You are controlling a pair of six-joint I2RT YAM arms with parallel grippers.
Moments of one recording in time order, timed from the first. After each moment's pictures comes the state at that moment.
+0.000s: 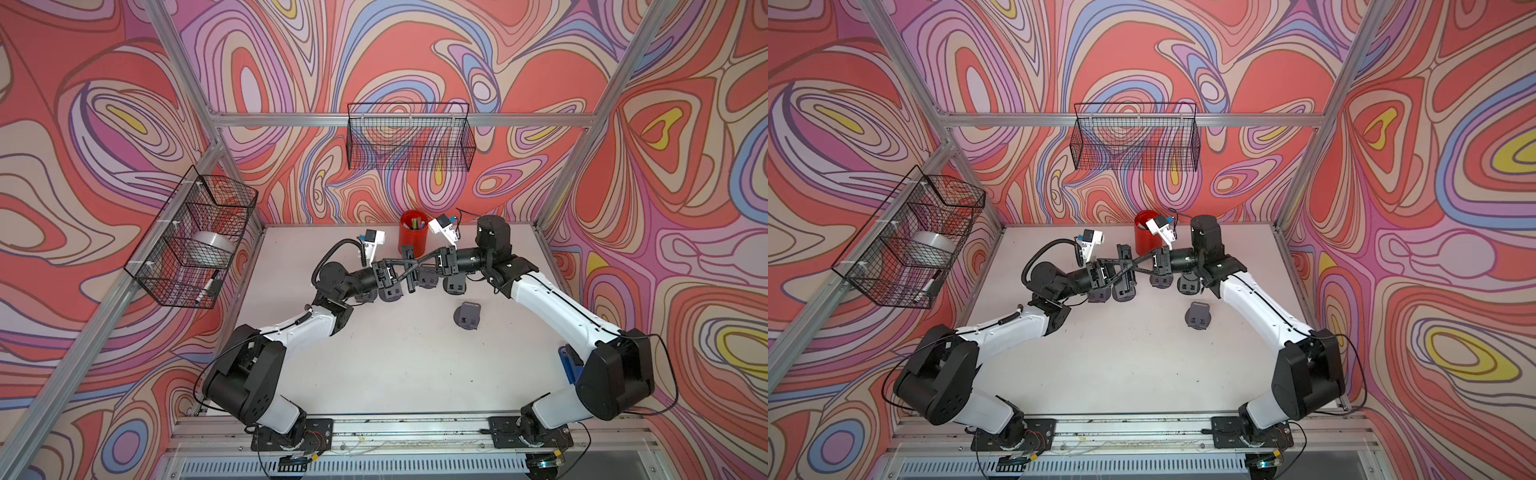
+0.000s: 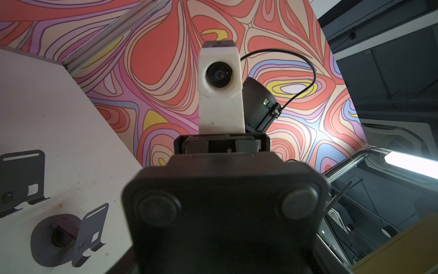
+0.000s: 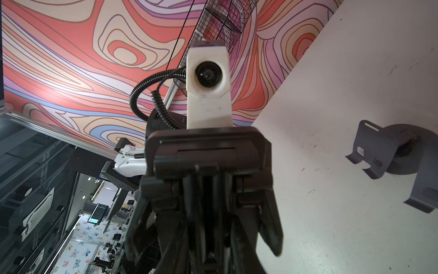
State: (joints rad) left arm -0.49 1.52 0.82 1.08 0.86 -1.30; right arm 0.38 1.51 1.26 -0.06 -1.19 0.67
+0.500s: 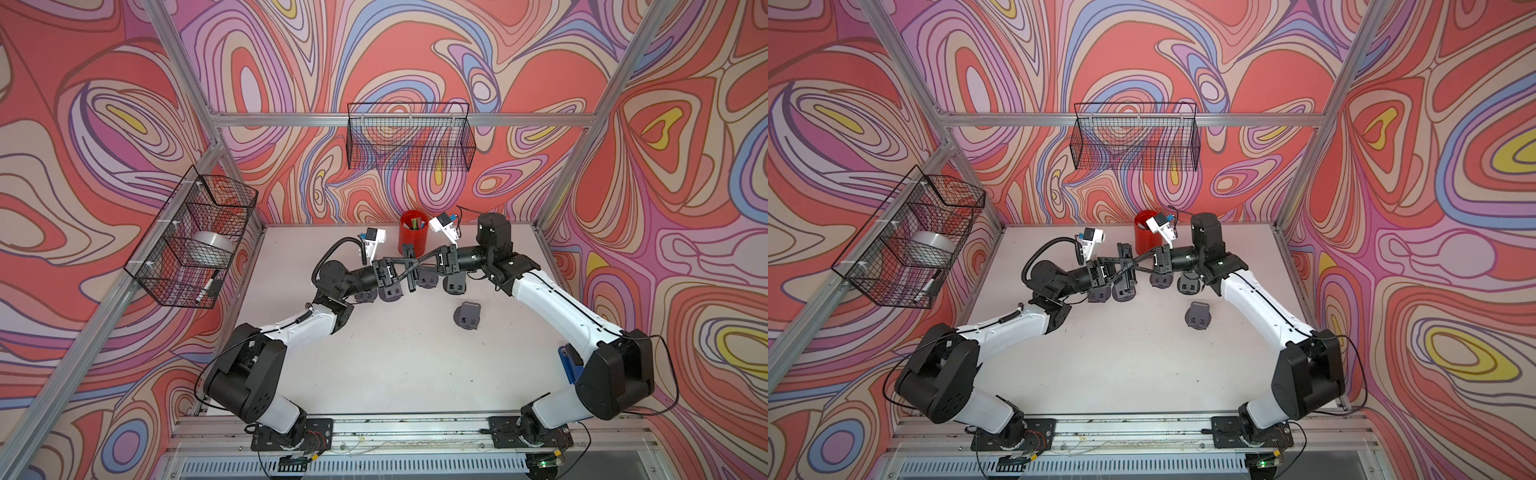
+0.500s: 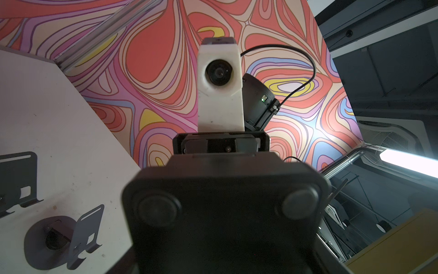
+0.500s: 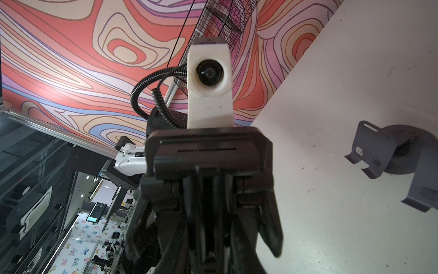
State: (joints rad) left arm -0.49 1.53 0.84 1.09 0.89 -1.32; right arm 0.38 1.51 1.31 -0.13 -1.19 0.63
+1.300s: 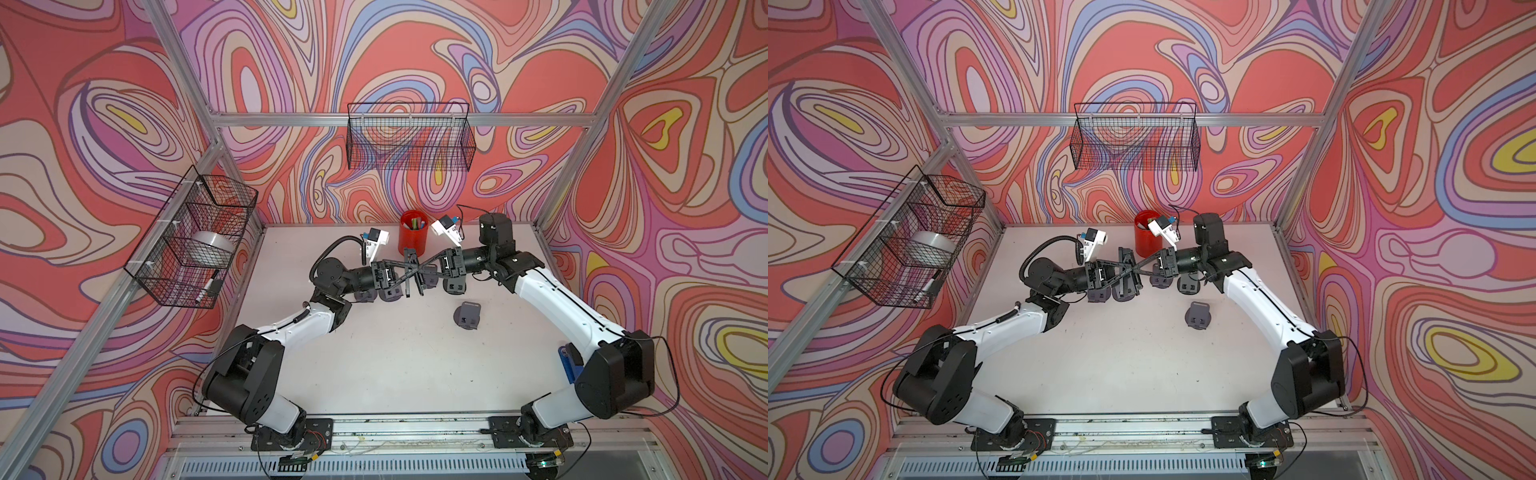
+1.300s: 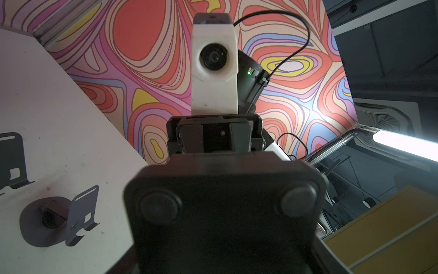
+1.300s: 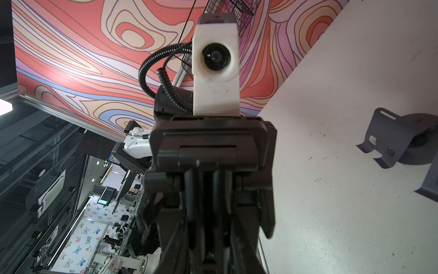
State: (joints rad) left arm -0.46 1.51 0.84 1.05 1.02 -1.32; right arm 0.33 1.51 1.32 -0.27 -1.30 0.50
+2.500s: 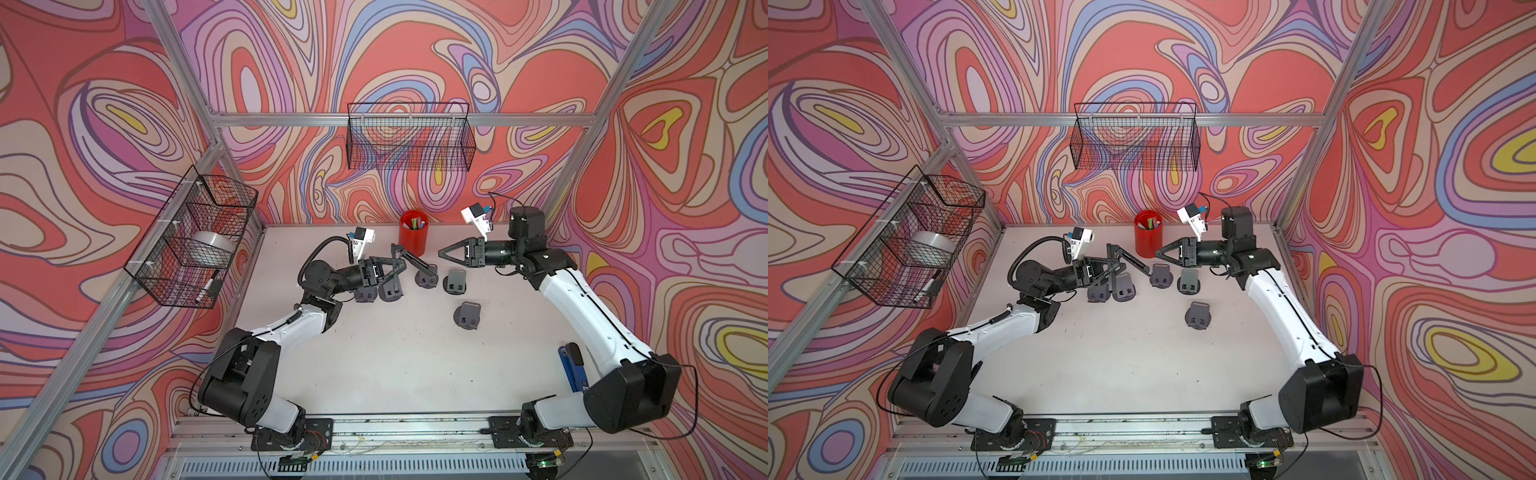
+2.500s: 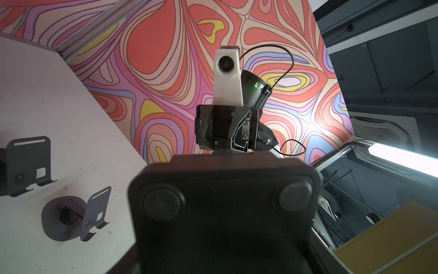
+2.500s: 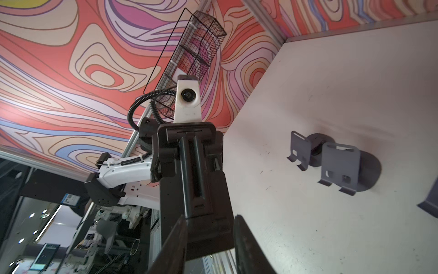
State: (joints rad) left arm -0.38 1.48 0.80 1.10 1.00 -1.37; right arm 0.21 1.38 1.37 -0.44 -1.06 0.44
